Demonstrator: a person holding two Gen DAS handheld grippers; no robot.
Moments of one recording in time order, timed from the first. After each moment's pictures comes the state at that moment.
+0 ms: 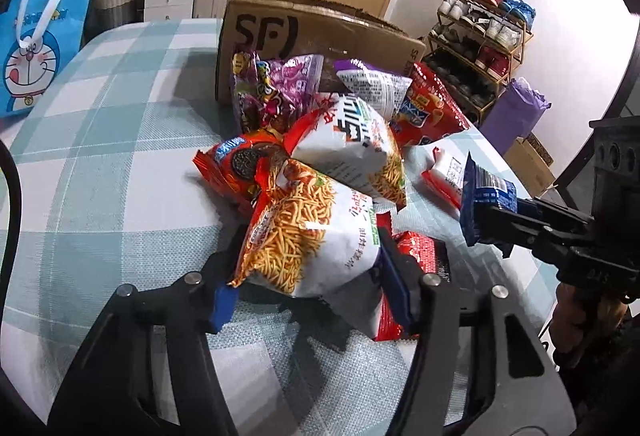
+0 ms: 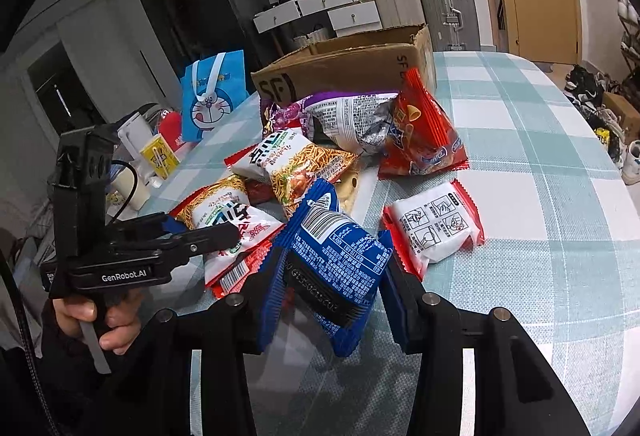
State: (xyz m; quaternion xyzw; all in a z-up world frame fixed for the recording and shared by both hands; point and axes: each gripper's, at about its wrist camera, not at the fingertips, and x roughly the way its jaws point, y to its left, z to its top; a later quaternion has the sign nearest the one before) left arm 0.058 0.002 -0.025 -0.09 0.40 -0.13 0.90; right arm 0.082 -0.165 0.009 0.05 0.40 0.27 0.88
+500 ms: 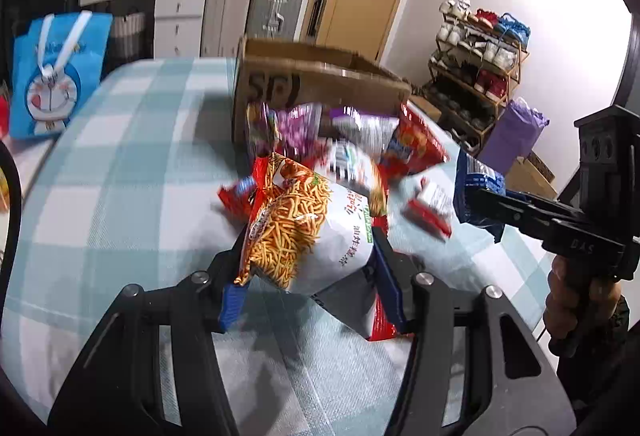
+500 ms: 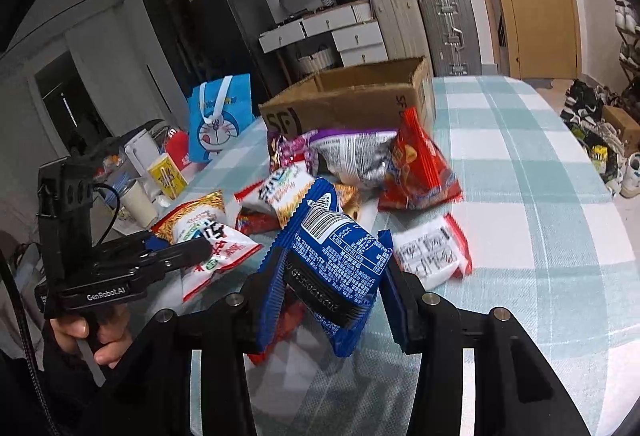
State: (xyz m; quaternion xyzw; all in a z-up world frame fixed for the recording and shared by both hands) left arm 0.024 0.016 0.018 -0.08 0.34 -0.12 0.93; right arm 0.083 -0.172 0.035 0.06 0.36 0.27 0.89
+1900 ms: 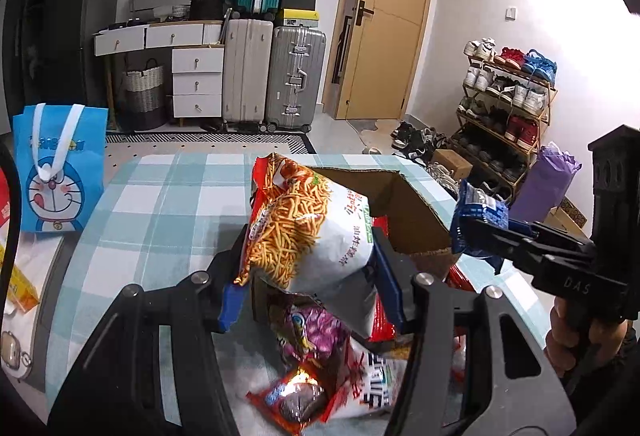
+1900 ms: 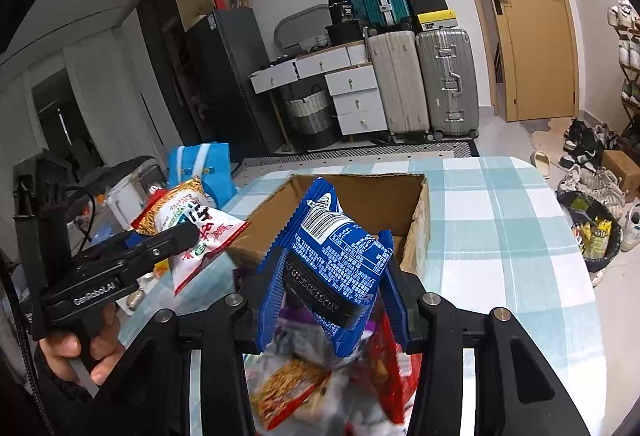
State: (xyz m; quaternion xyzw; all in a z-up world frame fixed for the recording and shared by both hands) left arm 0.192 0.020 0.116 -0.07 0.27 -0.06 0.96; right arm 0.222 -0.153 0.106 0.06 0.30 0.25 0.92
